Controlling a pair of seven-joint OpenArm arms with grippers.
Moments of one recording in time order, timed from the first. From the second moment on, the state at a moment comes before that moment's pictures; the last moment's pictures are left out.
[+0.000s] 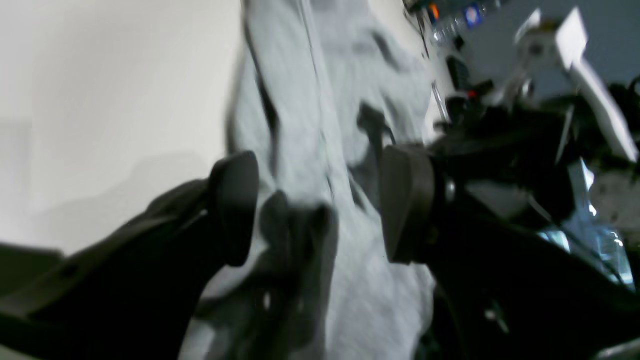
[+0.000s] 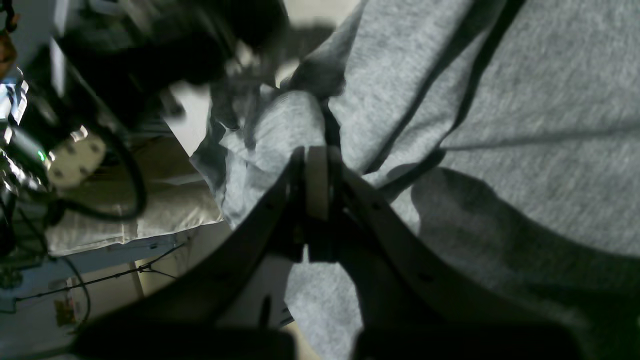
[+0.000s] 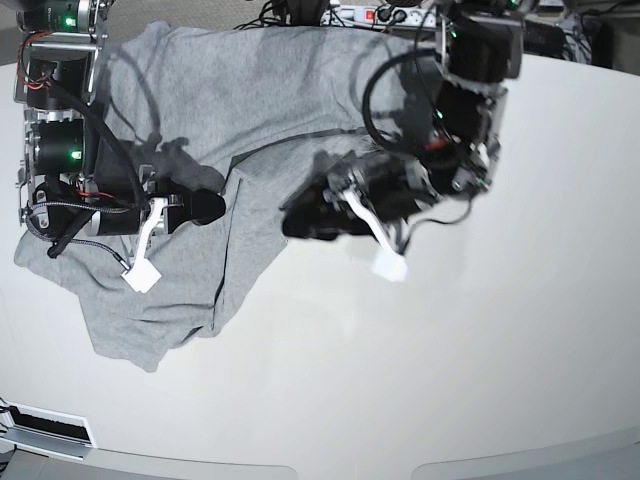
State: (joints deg) left arm -4.4 0.8 -0.2 61.1 -47.0 -42.8 41.8; right arm 8.2 14.2 10.7 68.9 65.6 40.4 -83.4
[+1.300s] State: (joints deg) left arm 4.4 6.5 15.4 79.6 -29.9 -22.1 38.0; right arm 8.3 14.3 10.8 68.9 65.6 40.4 -83.0
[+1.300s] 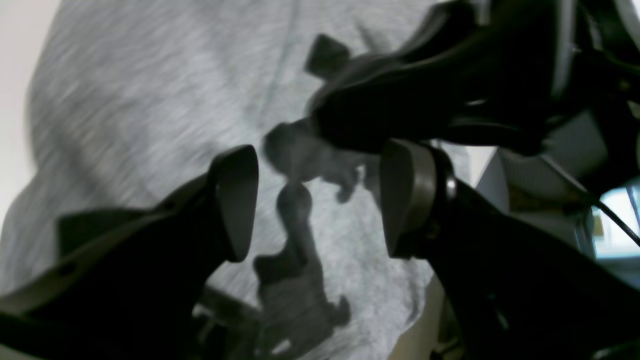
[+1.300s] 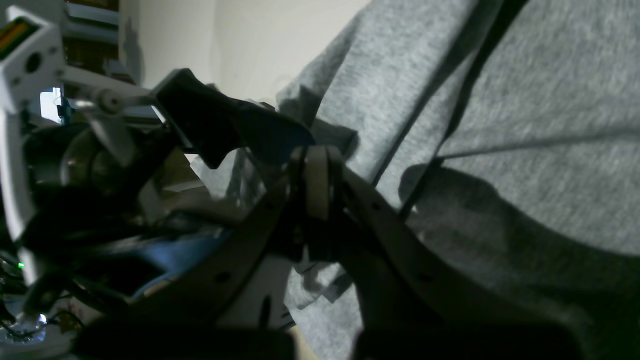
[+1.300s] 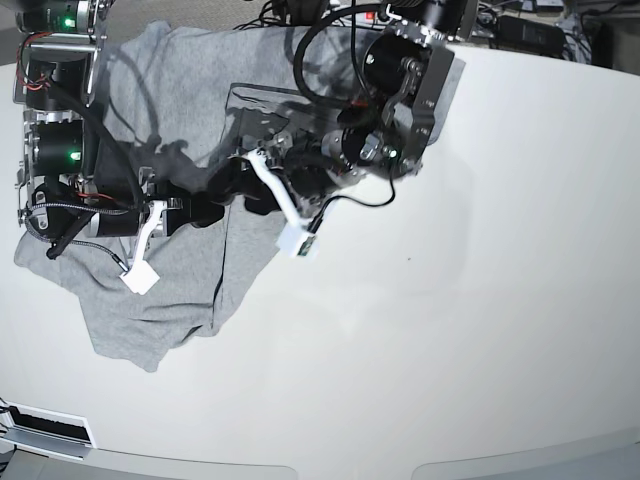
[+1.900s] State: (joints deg) left arm 9.0 6.5 15.6 74.5 -22.2 -15.5 27.0; right arm 8.3 14.4 10.8 68.9 65.6 40.4 -83.0
